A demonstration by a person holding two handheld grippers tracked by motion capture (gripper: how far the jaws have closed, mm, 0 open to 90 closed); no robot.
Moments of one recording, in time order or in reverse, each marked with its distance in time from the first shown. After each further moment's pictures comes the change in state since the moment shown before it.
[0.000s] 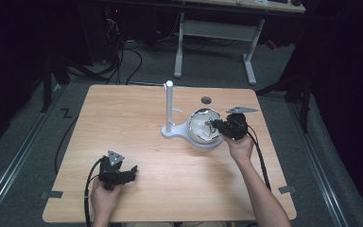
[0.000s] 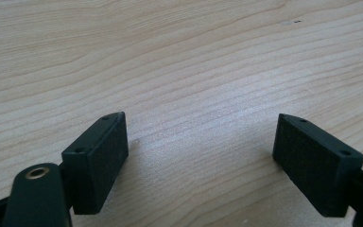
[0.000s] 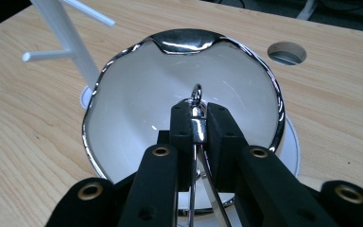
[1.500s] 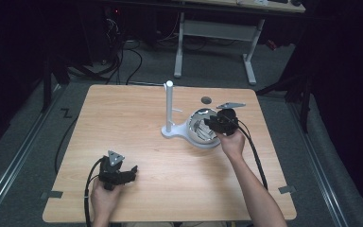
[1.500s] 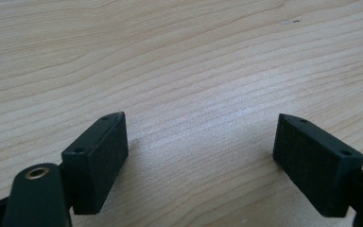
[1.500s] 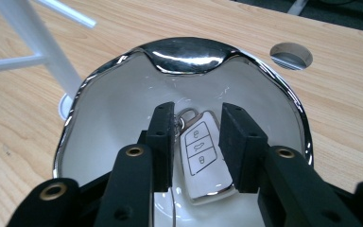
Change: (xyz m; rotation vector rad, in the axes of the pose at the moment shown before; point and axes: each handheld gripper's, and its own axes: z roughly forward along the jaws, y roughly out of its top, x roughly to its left) left arm 0.000 0.000 0.000 0.000 -0.002 0.002; right arm 0.009 0.014 0.027 0.037 -0.043 -0.032
